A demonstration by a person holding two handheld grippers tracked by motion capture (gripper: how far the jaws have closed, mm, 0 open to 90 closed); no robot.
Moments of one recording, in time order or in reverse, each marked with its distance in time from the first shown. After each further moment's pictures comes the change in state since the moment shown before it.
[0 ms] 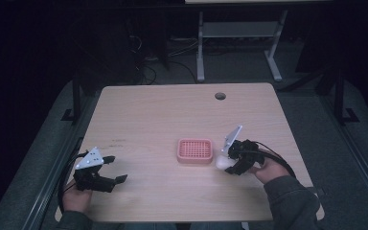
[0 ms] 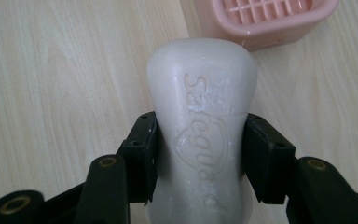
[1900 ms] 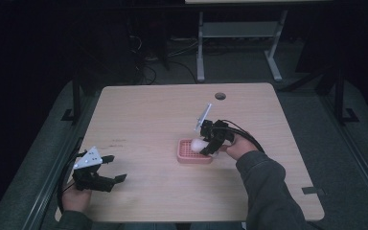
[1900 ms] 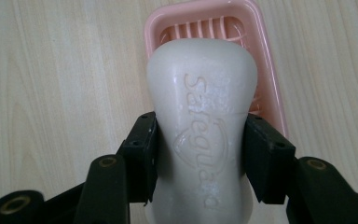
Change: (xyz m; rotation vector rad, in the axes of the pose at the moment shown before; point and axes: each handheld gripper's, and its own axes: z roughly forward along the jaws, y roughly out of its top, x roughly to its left) left arm 0.002 0.000 -0.002 -0.012 0.002 -0.007; right arm -0.040 0.087 0.021 -0.013 0.066 -0.041
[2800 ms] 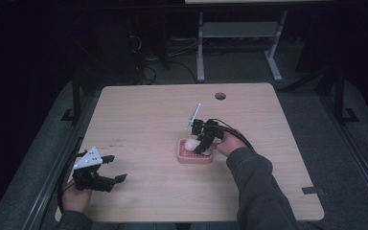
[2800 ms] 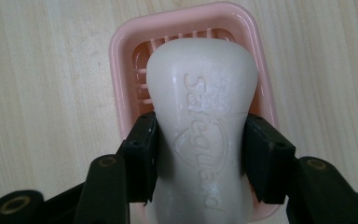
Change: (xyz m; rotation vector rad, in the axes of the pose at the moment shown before) left arm 0.000 0.000 0.000 0.002 -0.003 0.002; right arm -0.016 0.020 0.031 0.048 0.024 0.007
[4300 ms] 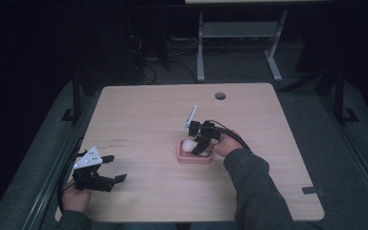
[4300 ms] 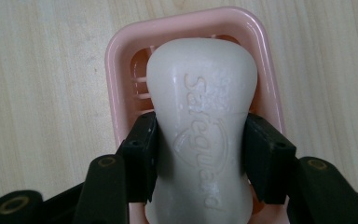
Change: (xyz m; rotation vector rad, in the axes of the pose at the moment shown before) left arm 0.000 0.000 0.000 0.001 -0.001 0.000; right arm 0.001 0.006 0.010 0.014 0.005 -0.007
